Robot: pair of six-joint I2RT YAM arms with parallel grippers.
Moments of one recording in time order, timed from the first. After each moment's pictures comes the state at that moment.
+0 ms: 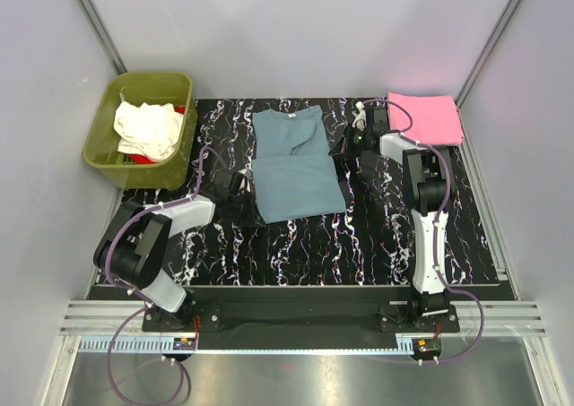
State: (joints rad) left arm -0.42 1.58 0.74 -0.16 0.31 -0.63; right arm 0.16 2.35 1.70 -0.15 -0.57 0.41
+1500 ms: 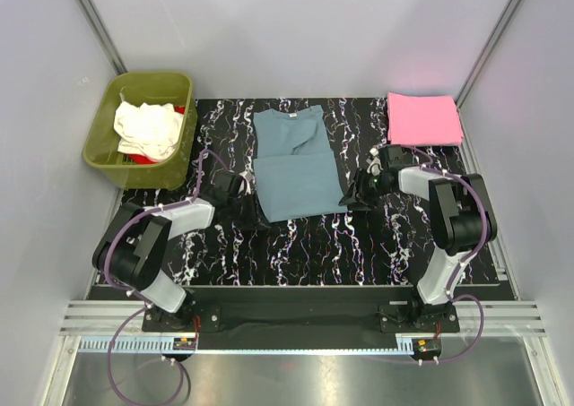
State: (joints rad) left arm -0.43 1.56 0.70 -0.12 0.36 -0.65; right arm 0.16 1.83 1.01 -0.31 -0.56 0.48
